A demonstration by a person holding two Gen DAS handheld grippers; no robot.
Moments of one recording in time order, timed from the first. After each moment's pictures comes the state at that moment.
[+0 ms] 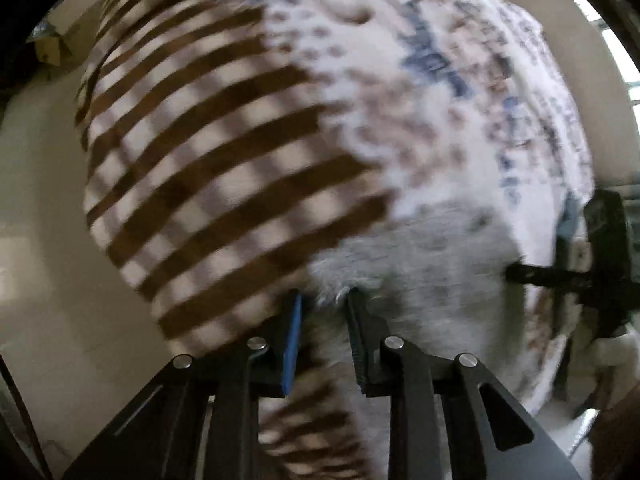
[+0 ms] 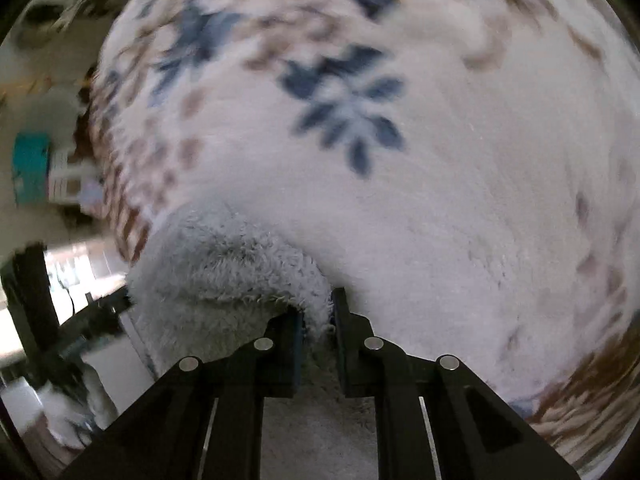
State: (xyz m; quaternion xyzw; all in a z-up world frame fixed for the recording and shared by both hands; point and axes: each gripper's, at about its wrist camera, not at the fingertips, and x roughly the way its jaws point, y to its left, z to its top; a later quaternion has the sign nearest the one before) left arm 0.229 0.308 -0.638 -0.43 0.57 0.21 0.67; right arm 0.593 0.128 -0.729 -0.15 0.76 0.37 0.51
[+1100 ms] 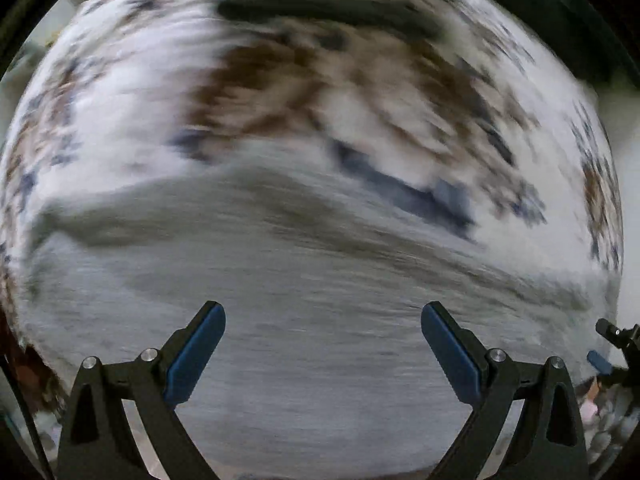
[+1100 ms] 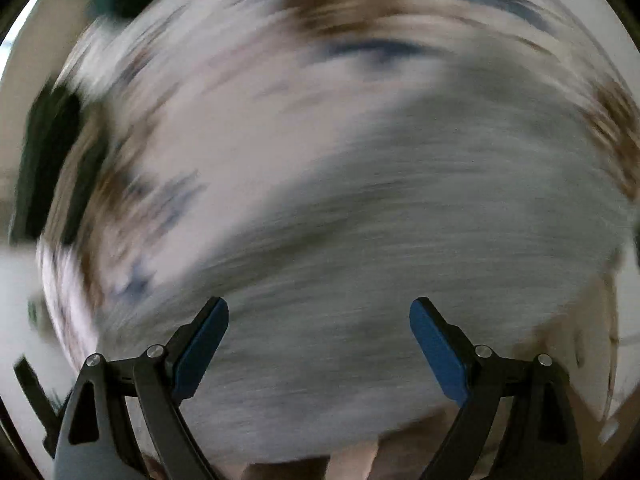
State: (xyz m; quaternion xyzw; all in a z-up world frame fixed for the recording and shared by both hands) left arm 0.365 -0.139 -0.581 -0.01 0.69 -0.05 0.72; right arm 0.263 -0.564 -0.671 0.40 0.61 -0.22 0.65
